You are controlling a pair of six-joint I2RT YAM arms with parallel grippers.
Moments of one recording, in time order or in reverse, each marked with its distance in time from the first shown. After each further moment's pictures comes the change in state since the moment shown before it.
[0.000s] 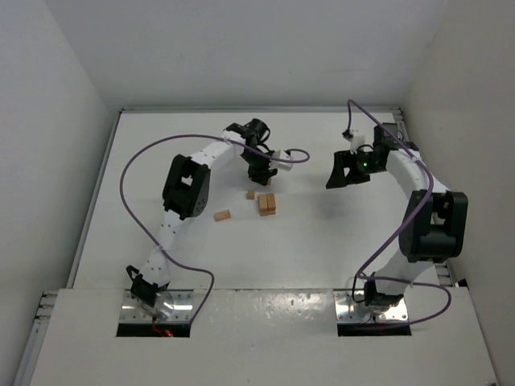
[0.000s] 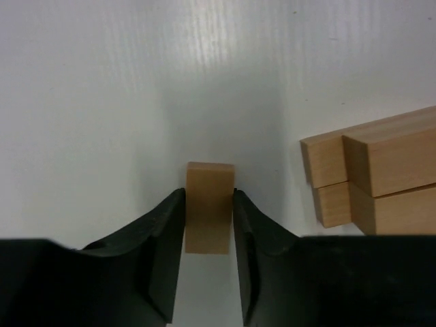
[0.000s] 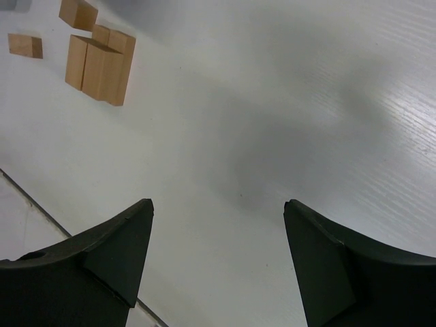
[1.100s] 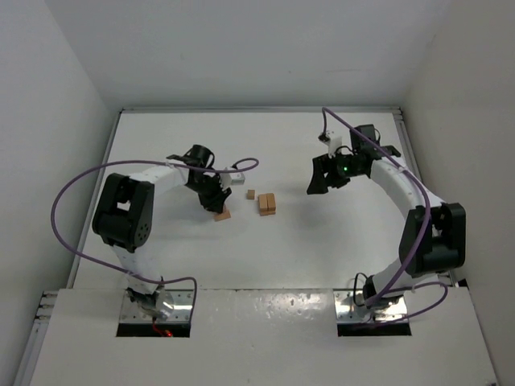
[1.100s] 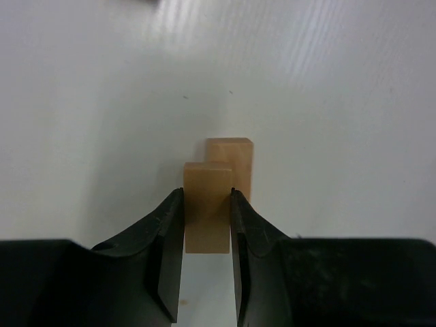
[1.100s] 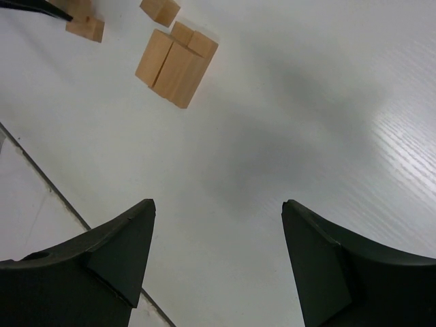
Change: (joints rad) left arm 0.206 -0.676 -0.976 0.293 -0.029 -0.285; right arm 0.198 -0.100 -0.049 0.065 0.006 0.064
